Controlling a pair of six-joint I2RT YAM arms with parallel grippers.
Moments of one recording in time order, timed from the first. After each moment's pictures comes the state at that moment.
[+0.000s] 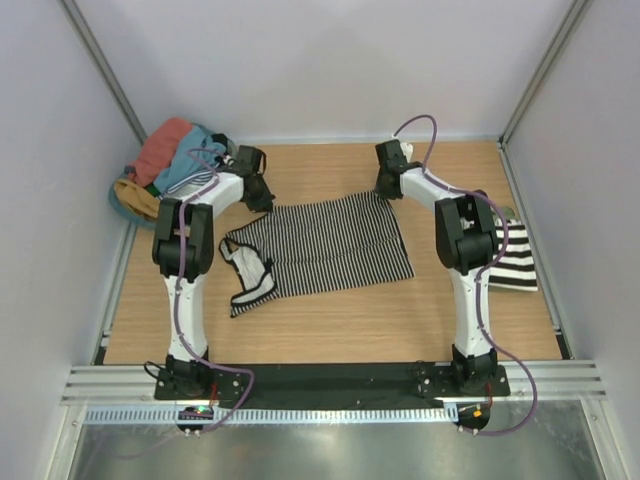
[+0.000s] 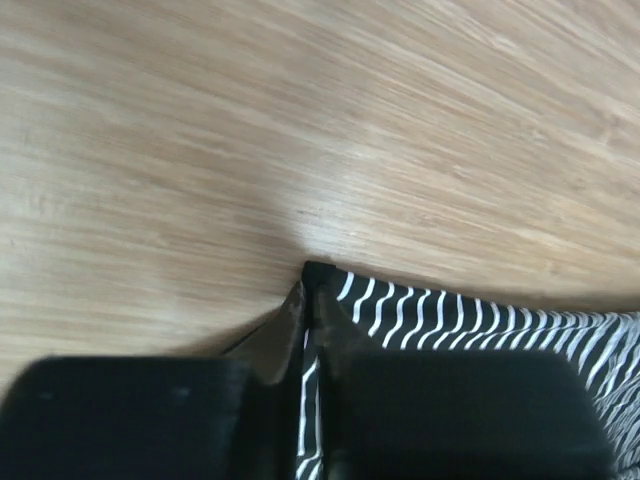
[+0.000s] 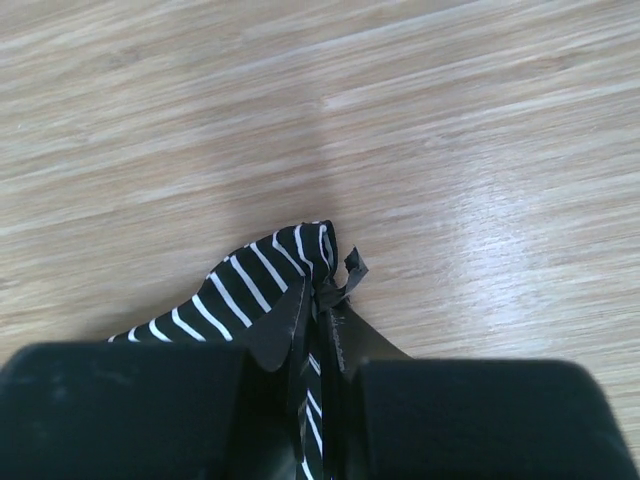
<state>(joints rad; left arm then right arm) -0.23 2.18 1.64 -0.48 -0.01 -0.66 0.29 2.24 1.72 -0.38 0.25 0.47</state>
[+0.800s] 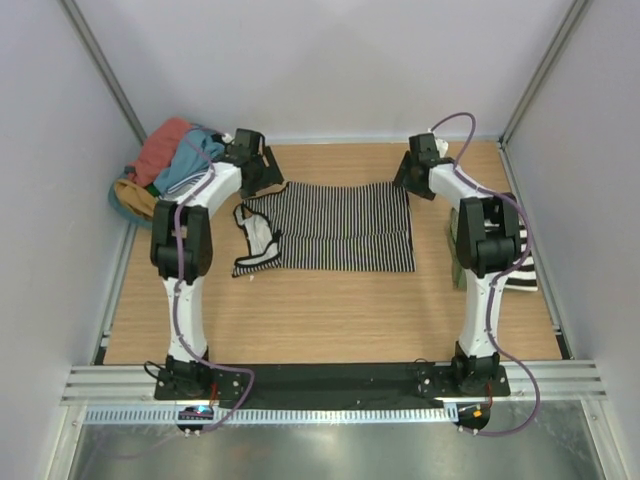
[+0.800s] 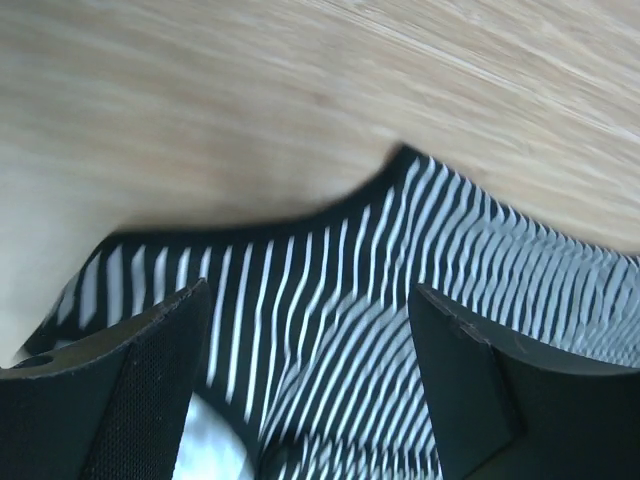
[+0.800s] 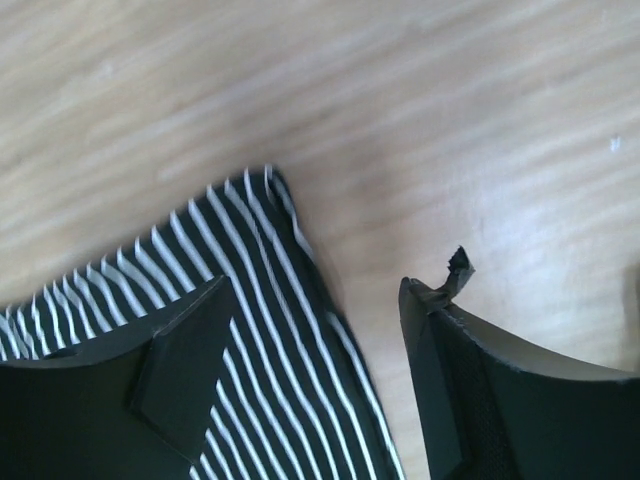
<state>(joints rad) -0.23 2.21 1.80 -0.49 -0.04 -0.59 0.15 2.17 1.68 -0.41 0.23 0.50</state>
